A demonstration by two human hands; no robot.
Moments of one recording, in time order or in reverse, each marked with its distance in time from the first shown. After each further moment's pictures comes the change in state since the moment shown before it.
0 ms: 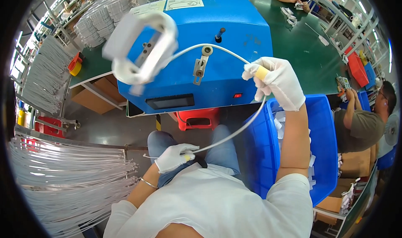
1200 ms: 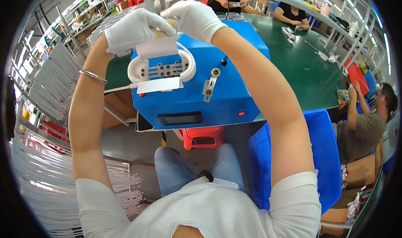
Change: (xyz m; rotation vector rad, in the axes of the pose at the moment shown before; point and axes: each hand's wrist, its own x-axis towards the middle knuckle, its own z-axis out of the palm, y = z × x) left_hand 0.026 0.308 -0.193 0.984 0.243 0.736; right_hand 0.180 -0.086 0.101 -0.877 0.127 -1.234
